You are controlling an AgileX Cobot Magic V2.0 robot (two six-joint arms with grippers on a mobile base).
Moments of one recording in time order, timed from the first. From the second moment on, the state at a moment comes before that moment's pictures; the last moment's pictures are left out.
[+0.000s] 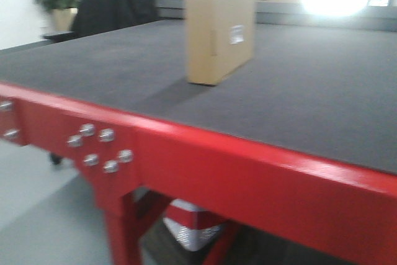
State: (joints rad) left arm -0.01 0.00 0.00 -0.04 0.02 0.12; right arm -0.12 0.00 0.00 0.12 0.11 -0.08
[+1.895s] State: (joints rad) left arm -0.01 0.00 0.00 -0.04 0.02 0.12; right arm -0.05 0.00 0.00 0.12 0.11 -0.08
